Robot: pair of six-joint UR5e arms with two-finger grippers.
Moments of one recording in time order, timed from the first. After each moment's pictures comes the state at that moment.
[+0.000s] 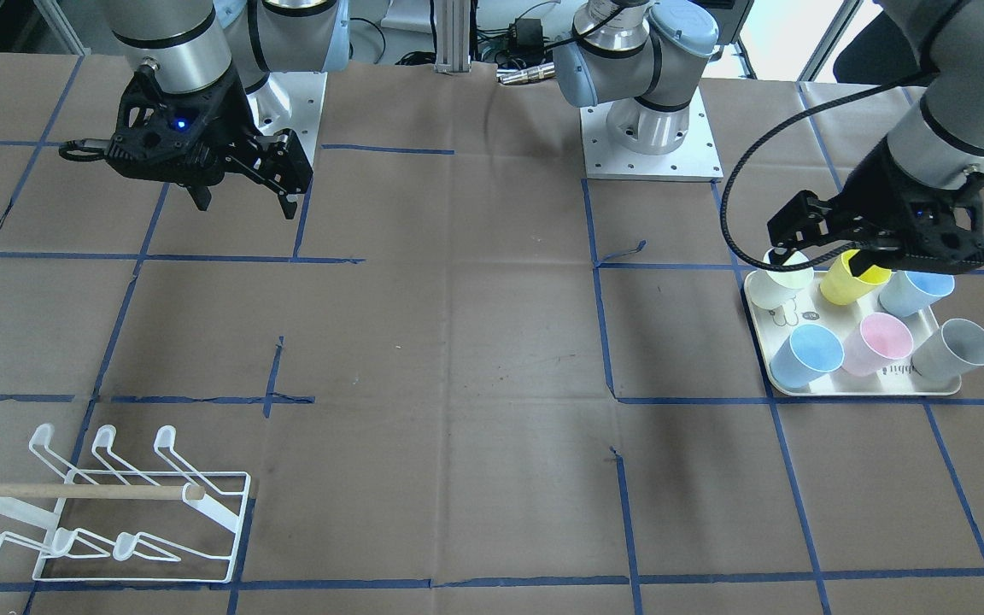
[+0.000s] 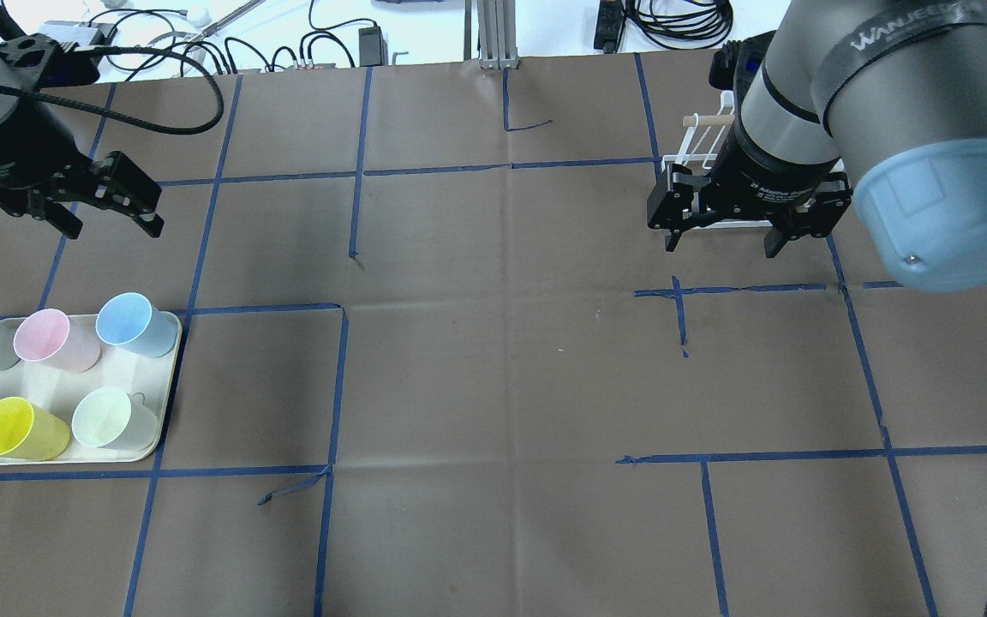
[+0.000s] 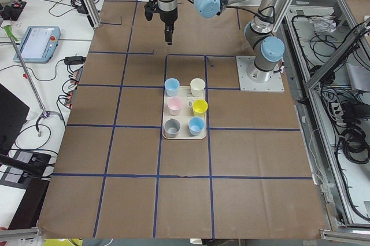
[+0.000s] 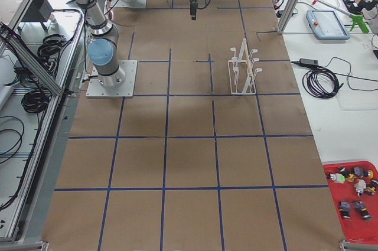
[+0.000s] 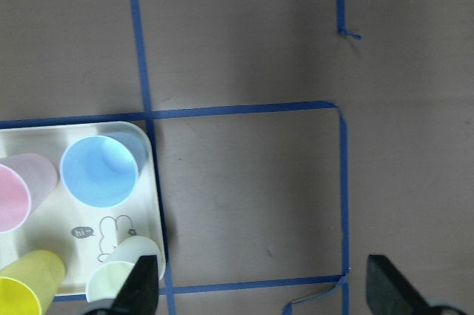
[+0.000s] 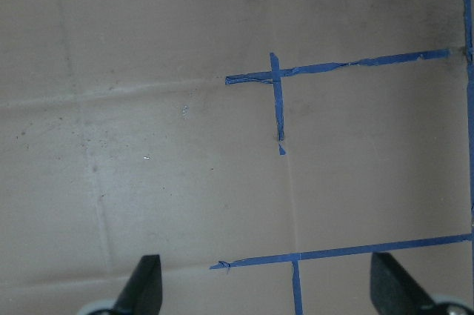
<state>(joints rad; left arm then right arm) -1.20 -1.61 -1.64 -1.52 1.55 0.44 1.64 -1.66 1.73 -1.69 -1.56 0.18</state>
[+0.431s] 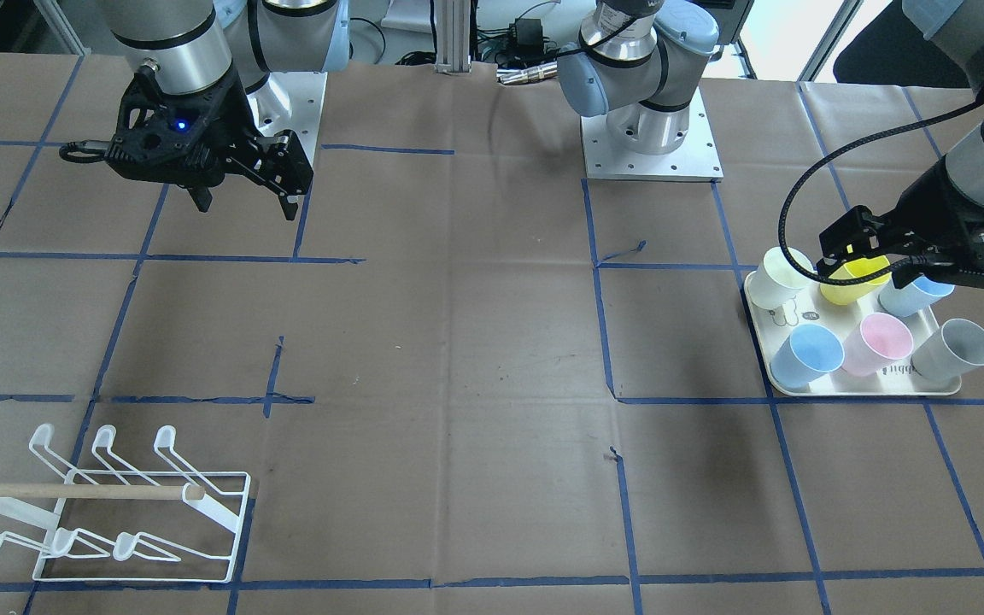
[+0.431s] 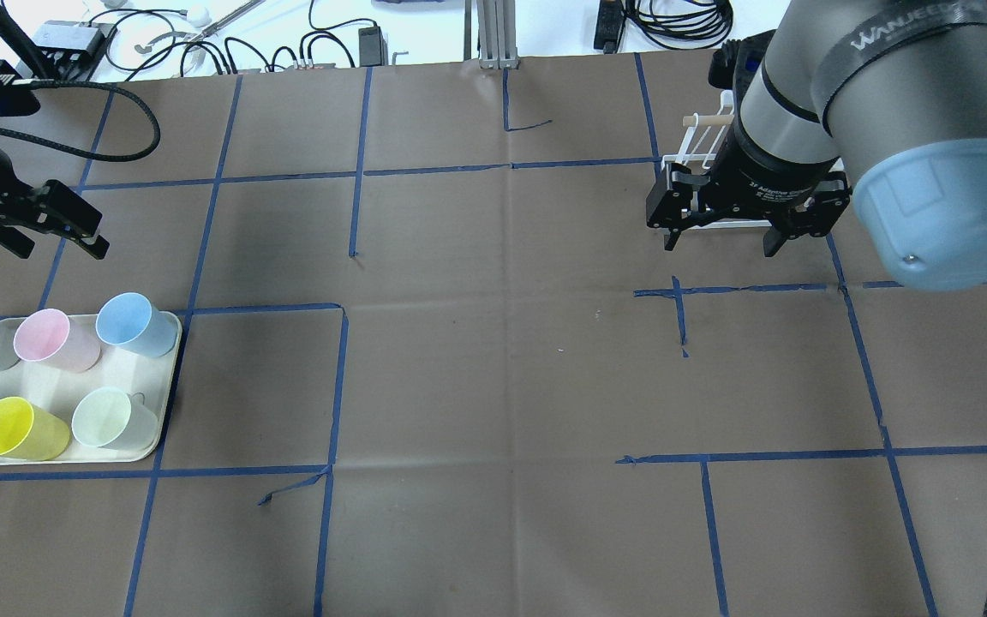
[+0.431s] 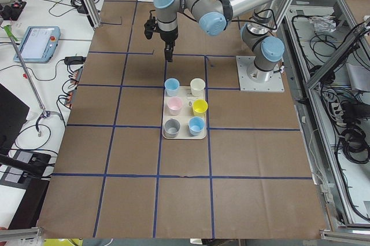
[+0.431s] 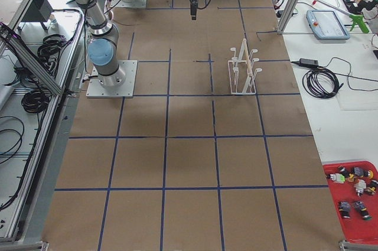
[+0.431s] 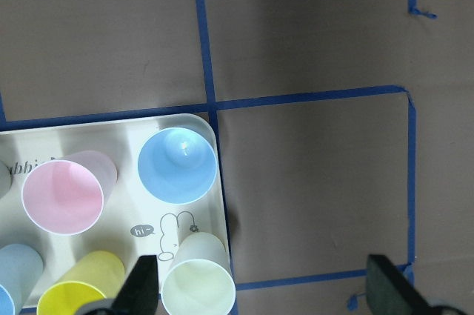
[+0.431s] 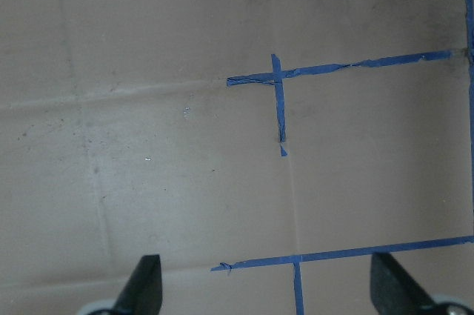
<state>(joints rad) -1.11 -1.63 -1.72 -1.41 1.55 0.56 1.64 -1.65 1.73 -1.70 -1.56 0.18</state>
